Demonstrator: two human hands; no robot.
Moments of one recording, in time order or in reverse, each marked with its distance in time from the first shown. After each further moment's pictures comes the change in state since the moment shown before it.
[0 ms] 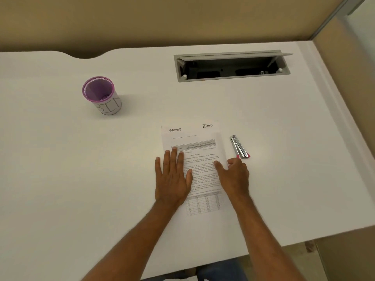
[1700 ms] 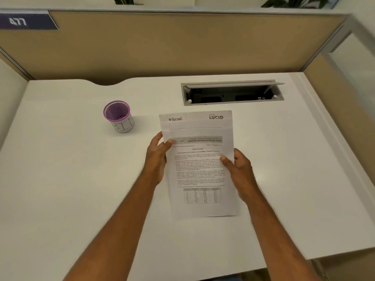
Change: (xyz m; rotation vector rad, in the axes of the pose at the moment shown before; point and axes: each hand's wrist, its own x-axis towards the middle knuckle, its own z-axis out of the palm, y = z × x) left_hand 0.079 -0.031 -0.115 -1.701 -0.036 -0.444; right_hand 0.000 -0.040 -0.055 0.636 -0.284 -0.325
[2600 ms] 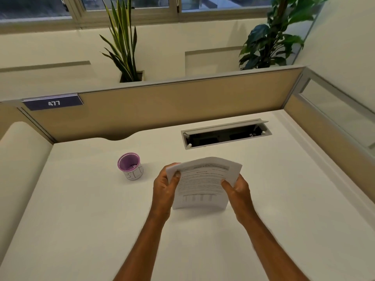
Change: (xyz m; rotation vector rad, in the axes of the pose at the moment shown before) left_hand -0.052 0.068 0.032 0.267 -0.103 0.463; right_hand -0.009 -0.058 0.022 0.173 0.147 -0.153
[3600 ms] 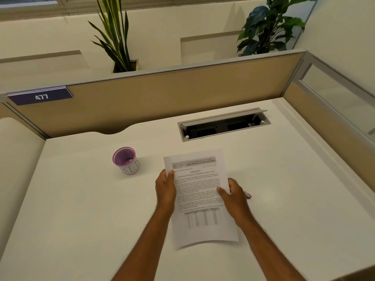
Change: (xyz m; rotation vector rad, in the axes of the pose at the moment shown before) left_hand 0.023 -0.074 0.006 0.188 0.233 -0.347; right_hand 0.005 0.063 -0.010 -0.312 -0.017 0.116
